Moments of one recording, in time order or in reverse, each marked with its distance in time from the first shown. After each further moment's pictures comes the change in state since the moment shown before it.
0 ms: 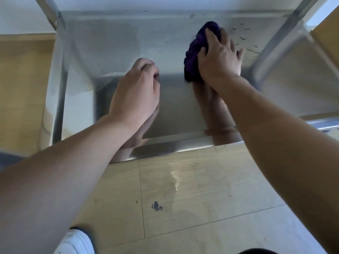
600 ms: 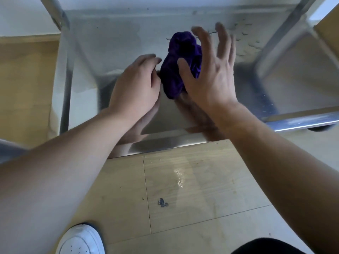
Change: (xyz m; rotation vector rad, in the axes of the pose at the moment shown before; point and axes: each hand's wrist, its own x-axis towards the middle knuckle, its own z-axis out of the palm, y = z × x) left_hand 0.009 -0.006 -0.011 -0.137 -0.030 -0.008; right_hand -0.071 -0.025 -0.011 0.193 0.190 -0.227
